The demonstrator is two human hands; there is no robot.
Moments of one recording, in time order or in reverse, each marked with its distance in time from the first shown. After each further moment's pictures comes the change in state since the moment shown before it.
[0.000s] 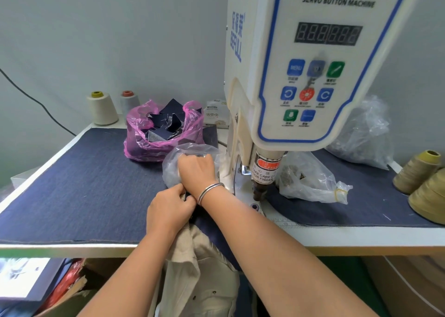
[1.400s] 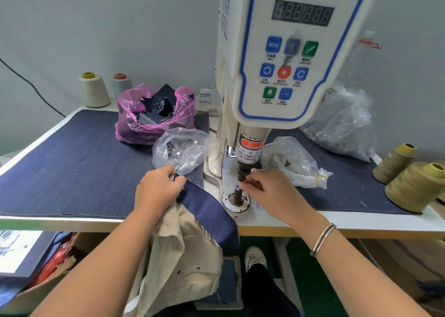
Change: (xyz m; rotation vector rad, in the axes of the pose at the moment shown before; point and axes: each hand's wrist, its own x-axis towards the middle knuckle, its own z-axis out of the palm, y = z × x) left_hand -0.001 0.000 0.002 0.013 0.041 0.015; right_hand -0.165 0.111 -0.070 0.443 0.016 0.076
